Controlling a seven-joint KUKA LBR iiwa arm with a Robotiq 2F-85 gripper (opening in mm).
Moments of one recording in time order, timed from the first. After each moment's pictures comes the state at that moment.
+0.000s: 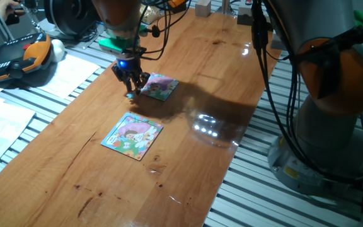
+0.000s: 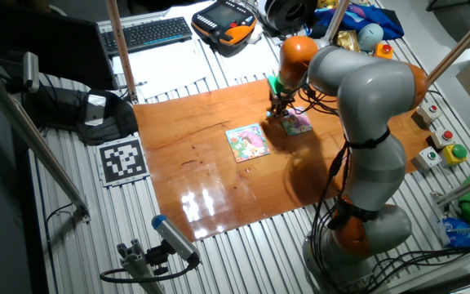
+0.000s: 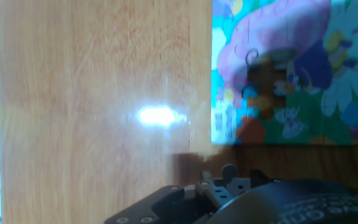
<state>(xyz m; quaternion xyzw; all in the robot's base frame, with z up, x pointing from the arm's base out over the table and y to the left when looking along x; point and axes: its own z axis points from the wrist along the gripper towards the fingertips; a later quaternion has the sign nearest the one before) 0.597 -0.021 0.050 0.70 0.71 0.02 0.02</state>
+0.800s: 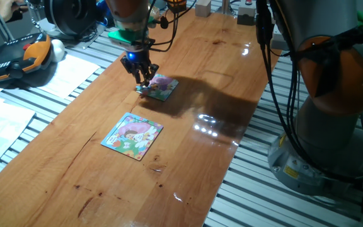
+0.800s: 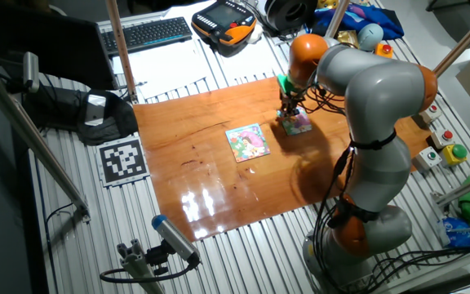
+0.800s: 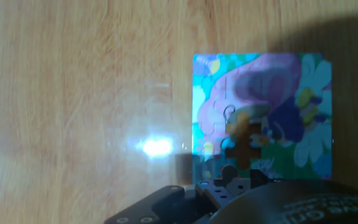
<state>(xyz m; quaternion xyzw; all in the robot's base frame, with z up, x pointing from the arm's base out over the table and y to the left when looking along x) 0.581 -0.059 0.061 0.70 0.71 0.00 0.03</state>
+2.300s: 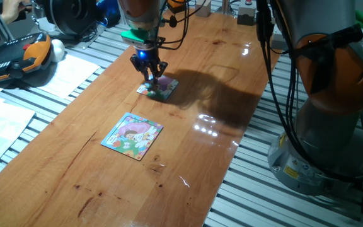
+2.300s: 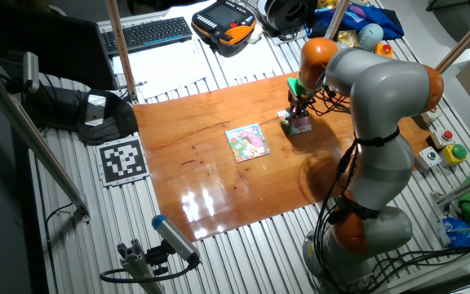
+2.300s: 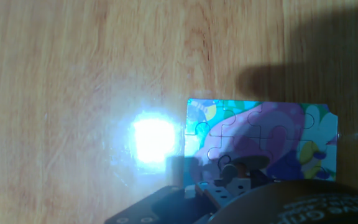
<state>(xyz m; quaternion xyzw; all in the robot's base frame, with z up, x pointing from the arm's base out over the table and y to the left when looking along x) 0.574 -0.098 0.040 0.69 0.73 0.01 0.03</state>
